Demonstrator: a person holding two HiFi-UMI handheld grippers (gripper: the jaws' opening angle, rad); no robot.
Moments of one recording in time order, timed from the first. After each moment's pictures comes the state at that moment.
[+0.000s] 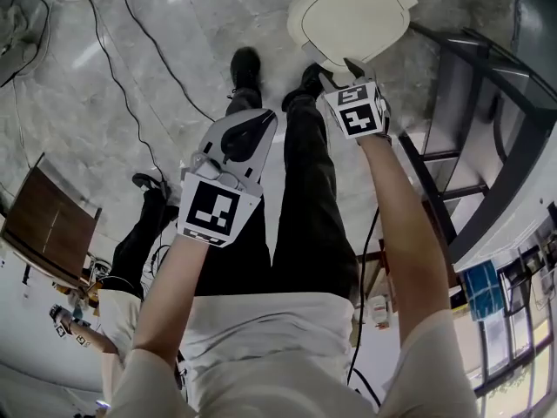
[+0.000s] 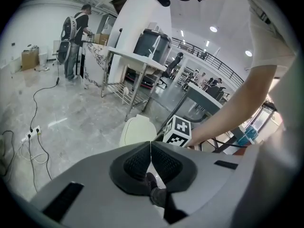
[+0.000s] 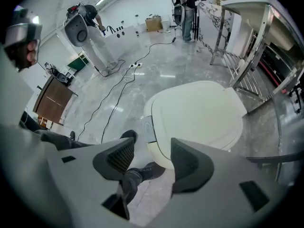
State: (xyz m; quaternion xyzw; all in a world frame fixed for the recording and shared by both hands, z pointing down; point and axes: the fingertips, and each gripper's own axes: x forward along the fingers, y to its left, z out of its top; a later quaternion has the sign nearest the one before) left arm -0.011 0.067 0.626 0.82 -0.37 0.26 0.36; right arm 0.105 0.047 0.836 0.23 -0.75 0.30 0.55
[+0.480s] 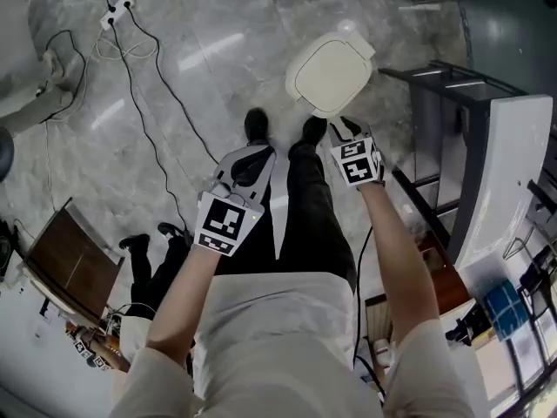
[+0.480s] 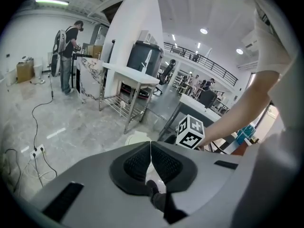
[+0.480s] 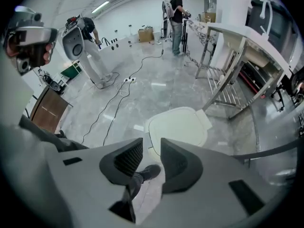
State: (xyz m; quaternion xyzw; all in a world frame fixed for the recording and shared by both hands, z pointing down) left arm -0.027 0.041 0.522 0.84 -0.36 0.25 0.32; right arm 0.125 0.031 0.710 0.29 -0.75 0.29 0.52
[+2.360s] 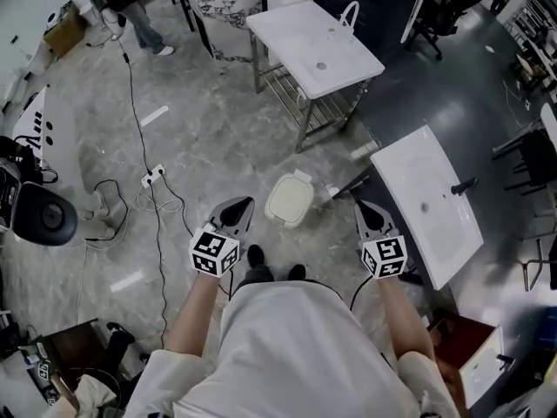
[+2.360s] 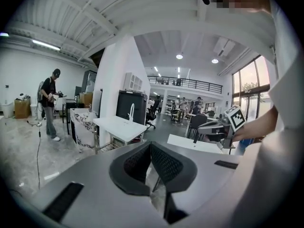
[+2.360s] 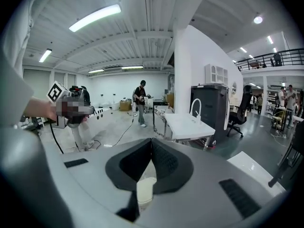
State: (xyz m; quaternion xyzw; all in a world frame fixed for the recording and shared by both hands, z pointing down) left arm 0.019 0.025 0.229 0.90 -0.40 0.12 0.14; right arm 0.282 0.043 0.248 0.52 -0.83 0.11 0.18
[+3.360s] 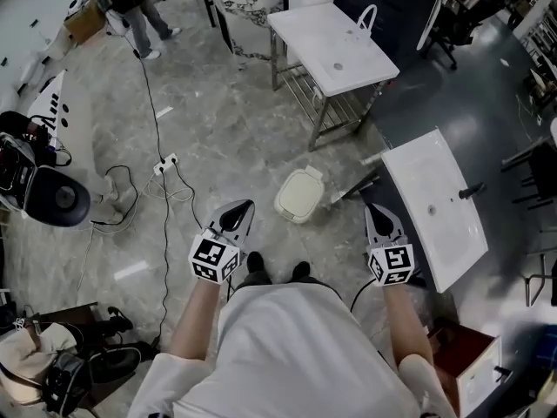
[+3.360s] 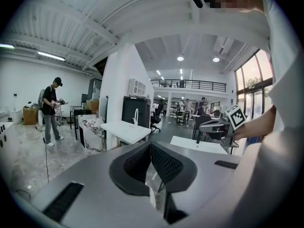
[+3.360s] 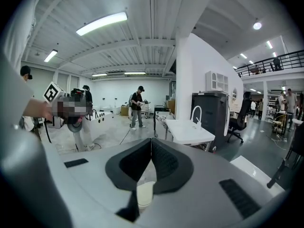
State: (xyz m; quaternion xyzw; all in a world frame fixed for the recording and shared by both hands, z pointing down) left arm -0.008 0.082 0.205 0.88 -0.44 0.11 0.11; right arm 0.274 0.080 0.226 0.52 -0.84 0.08 0.15
